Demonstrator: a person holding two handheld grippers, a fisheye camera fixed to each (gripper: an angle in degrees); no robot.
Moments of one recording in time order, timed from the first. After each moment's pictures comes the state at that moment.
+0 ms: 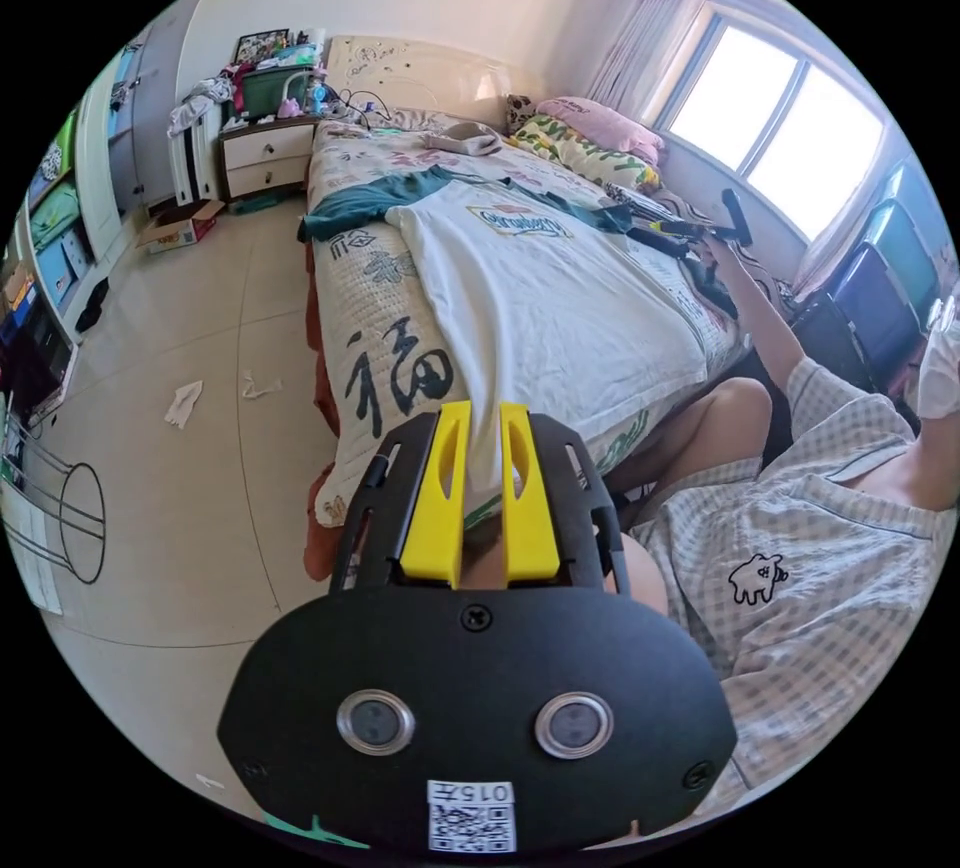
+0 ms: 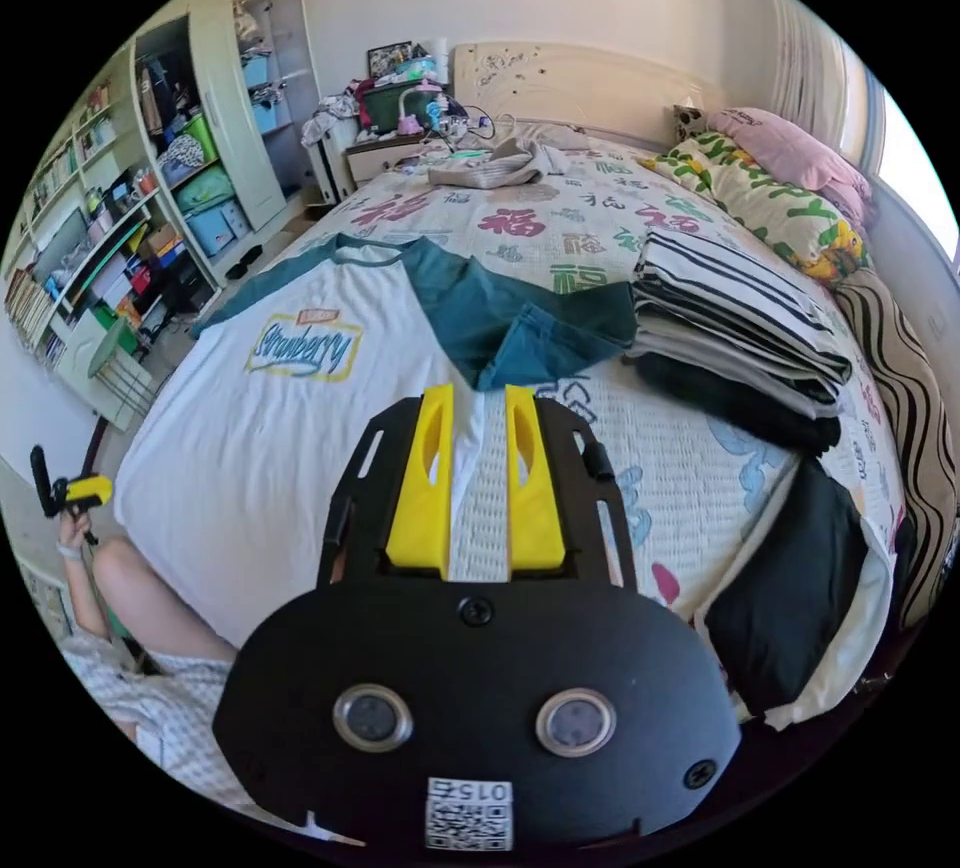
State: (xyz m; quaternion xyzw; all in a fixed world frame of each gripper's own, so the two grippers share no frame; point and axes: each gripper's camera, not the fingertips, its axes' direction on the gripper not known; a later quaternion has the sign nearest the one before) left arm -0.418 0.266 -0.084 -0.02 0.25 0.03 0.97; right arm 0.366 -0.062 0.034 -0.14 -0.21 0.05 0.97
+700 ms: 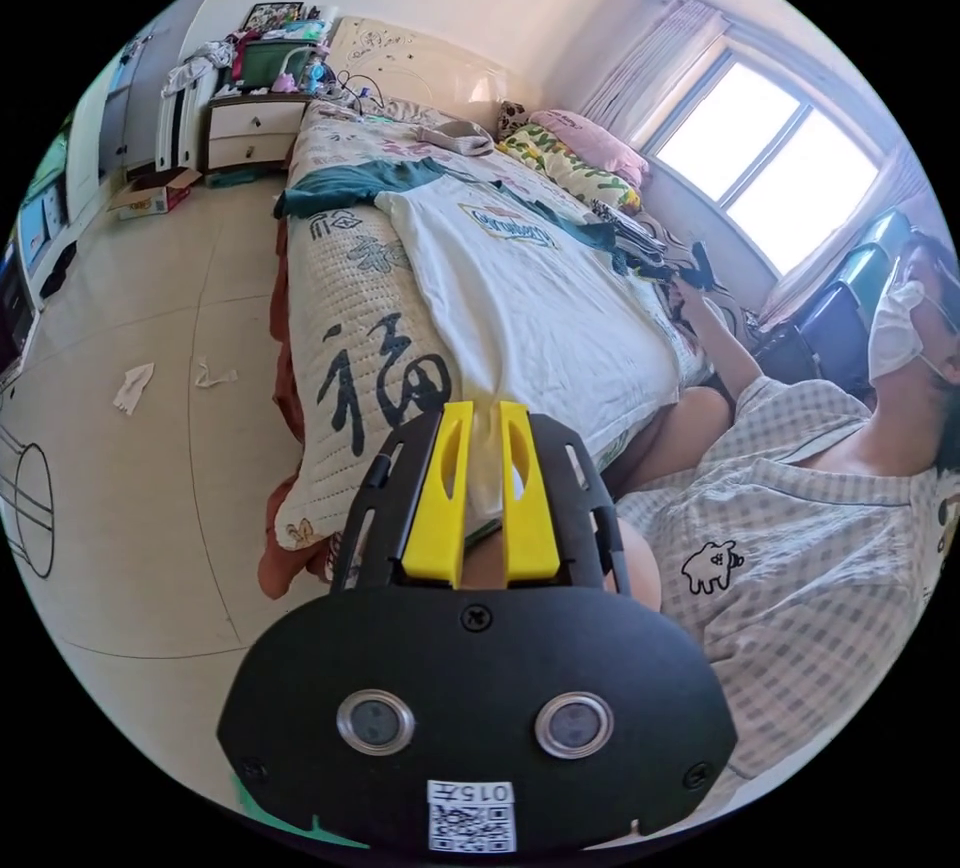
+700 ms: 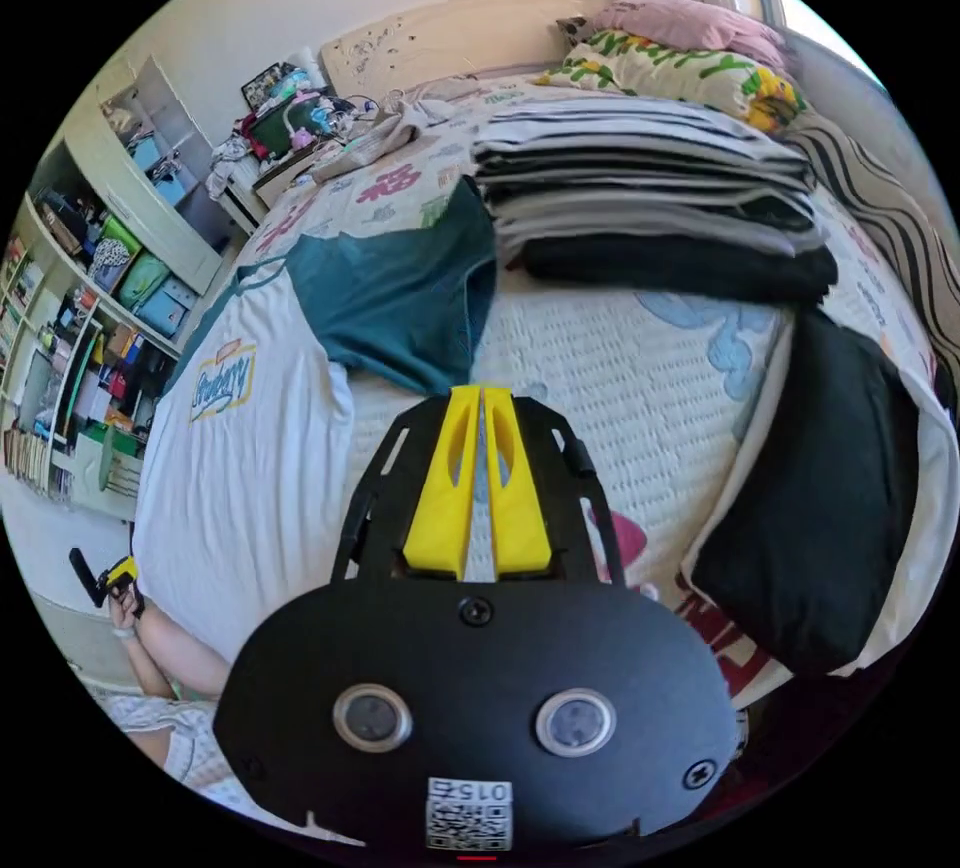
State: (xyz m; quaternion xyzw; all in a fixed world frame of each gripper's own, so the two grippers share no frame) left arm -0.413 0.265 -0.025 -0.02 0.33 -0.01 0.94; right arm 0.505 0.030 0.049 -0.21 -0.22 0.18 0.93
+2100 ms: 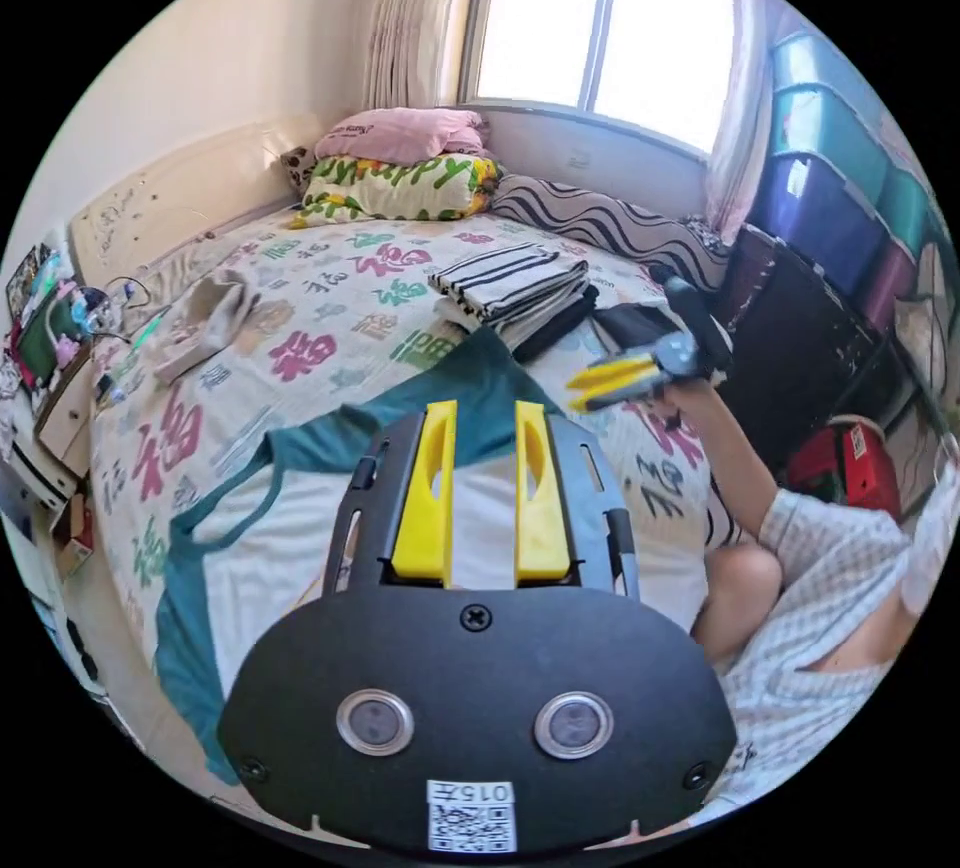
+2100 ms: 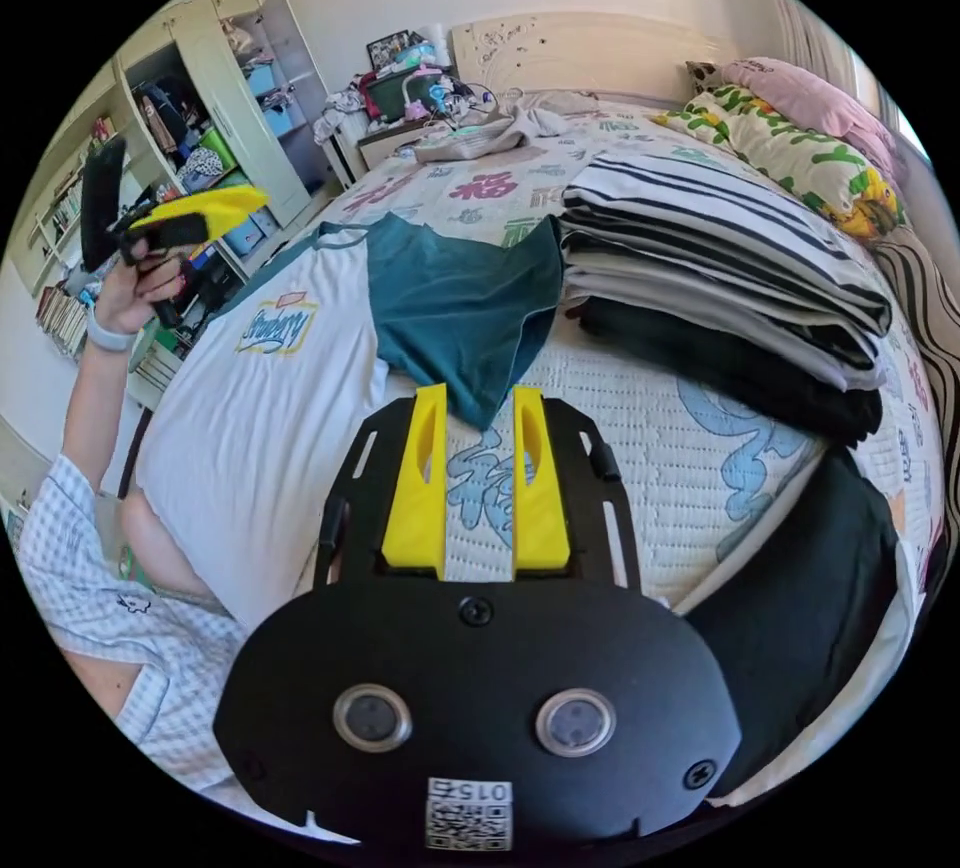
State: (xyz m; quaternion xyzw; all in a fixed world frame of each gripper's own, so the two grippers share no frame) left arm 0.023 -0.184 0.085 0.04 0.35 0.26 0.90; right arm 0.545 -0.015 0.067 -0.15 -0.30 0.03 0.94
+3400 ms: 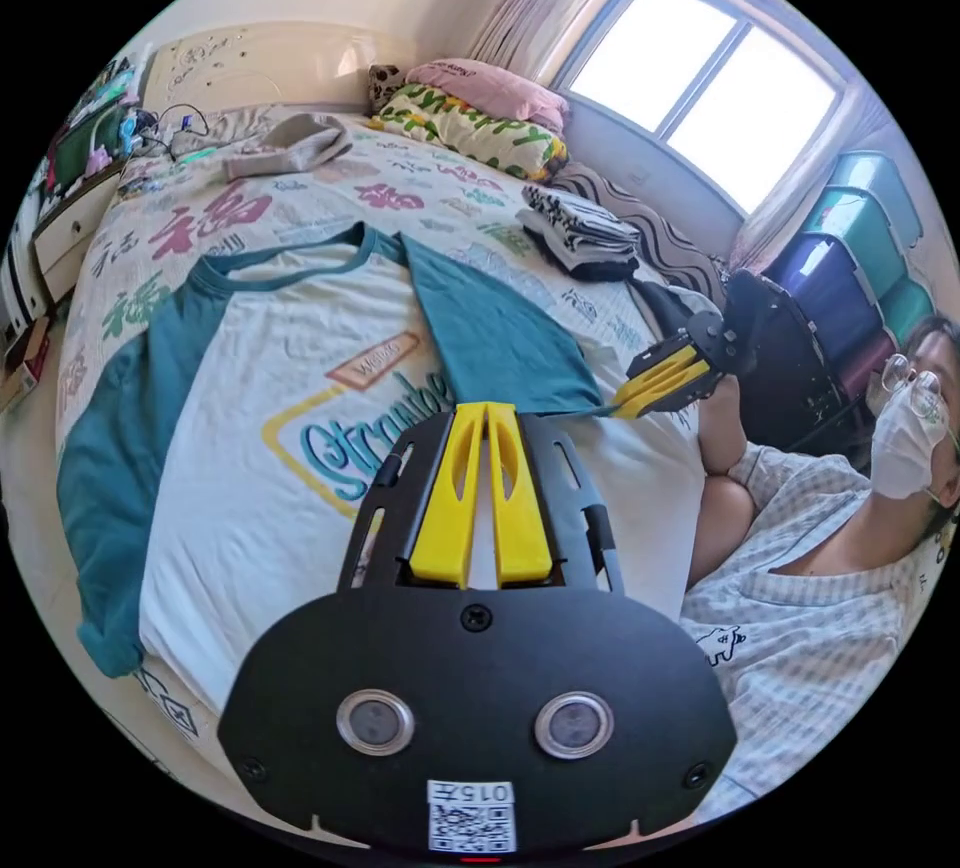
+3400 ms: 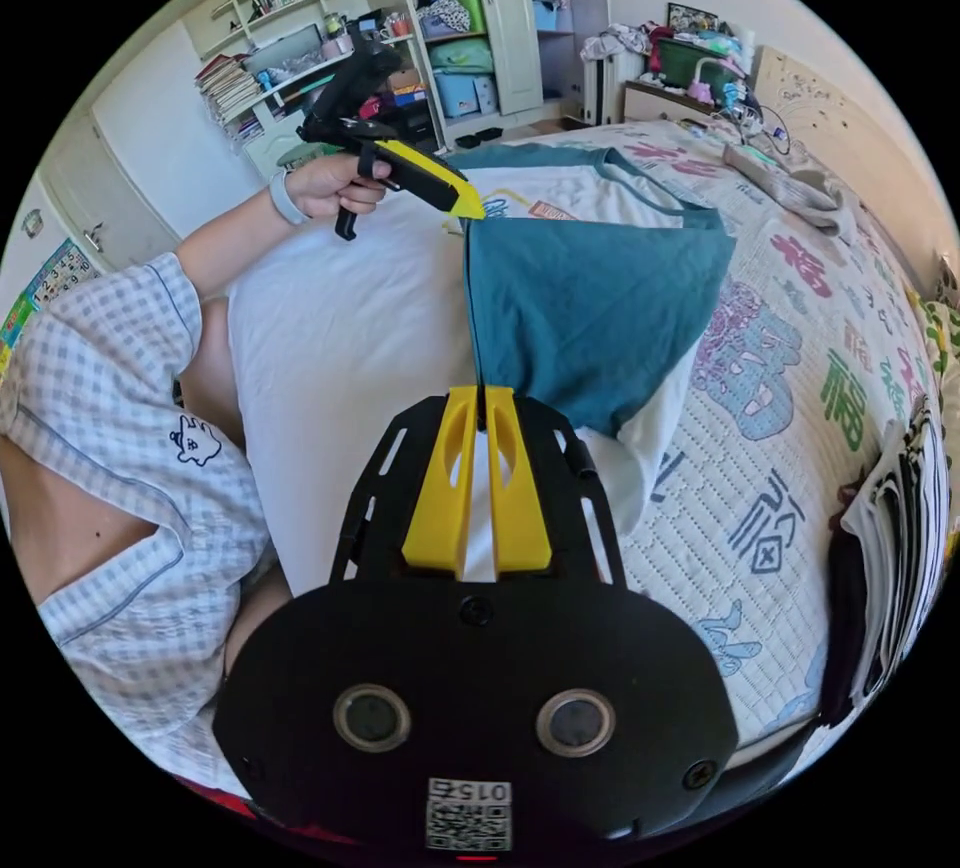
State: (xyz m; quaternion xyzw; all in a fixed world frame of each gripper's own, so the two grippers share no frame) left arm -0.180 -0.114 0.161 -0.04 0.40 0.15 0.90; right arm 0.370 -0.087 0.027 -0.15 -0.46 -0.27 0.83
